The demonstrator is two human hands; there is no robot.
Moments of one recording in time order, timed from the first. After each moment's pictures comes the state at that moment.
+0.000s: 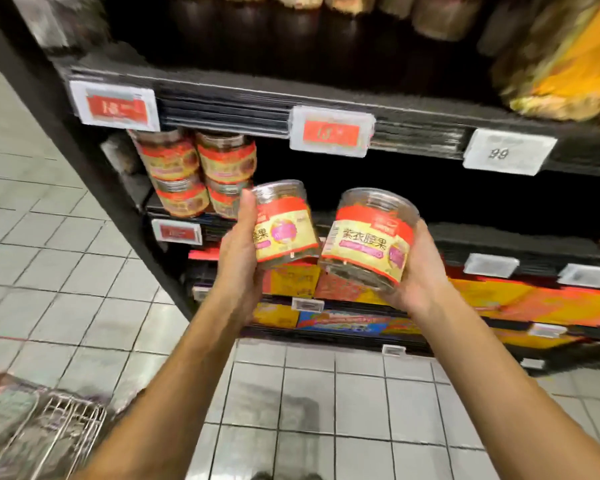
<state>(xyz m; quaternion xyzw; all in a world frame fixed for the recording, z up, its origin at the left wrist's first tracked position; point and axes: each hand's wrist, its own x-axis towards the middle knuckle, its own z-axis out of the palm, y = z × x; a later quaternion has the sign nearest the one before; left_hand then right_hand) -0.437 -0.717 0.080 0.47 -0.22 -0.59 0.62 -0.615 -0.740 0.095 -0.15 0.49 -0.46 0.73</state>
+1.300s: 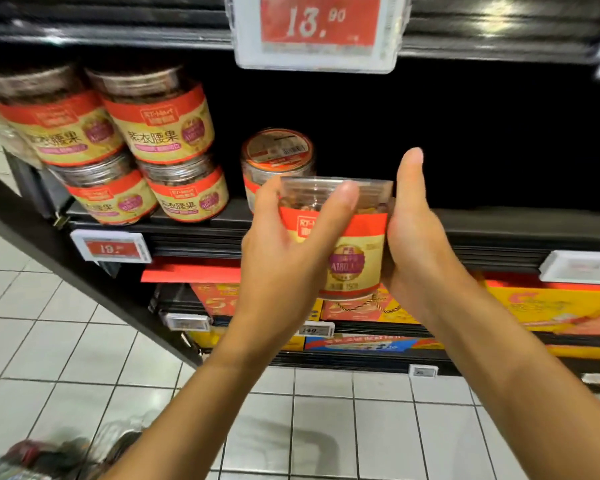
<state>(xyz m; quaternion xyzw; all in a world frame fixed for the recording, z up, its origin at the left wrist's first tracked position) -0.481 -0.763 0.027 0.48 -0.49 -0.42 0.60 -0.595 -0.794 0.034 -0.42 0.51 -0.44 0.61</state>
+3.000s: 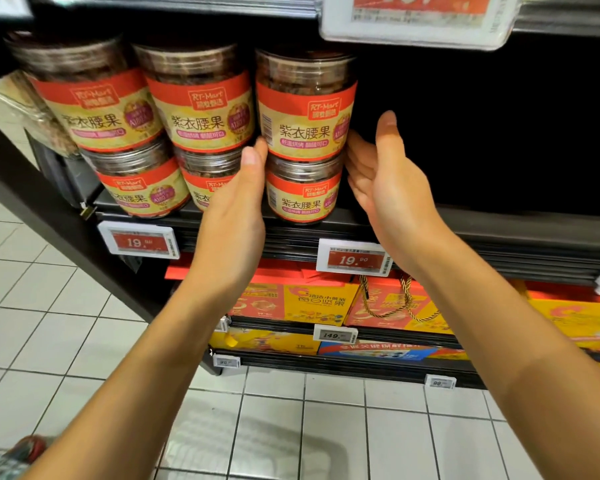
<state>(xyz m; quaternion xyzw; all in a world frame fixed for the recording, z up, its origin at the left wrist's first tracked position) -0.398 -0.803 -0.001 0.52 -0.51 -0.39 0.57 -0.540 -0.858 0.011 -0.55 0.45 -0.46 0.53</state>
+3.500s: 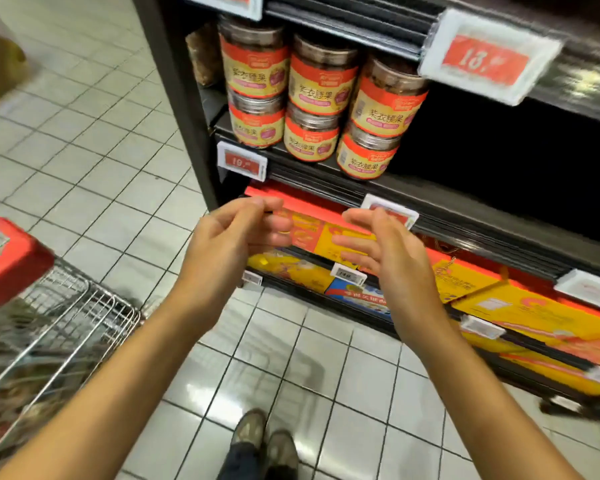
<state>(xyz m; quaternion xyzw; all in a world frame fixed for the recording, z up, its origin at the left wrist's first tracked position) -0.379 -0.645 0.058 0.59 -0.29 -0.44 0.61 -0.537 -0.701 0.052 -0.55 0.48 -0.36 0.58</state>
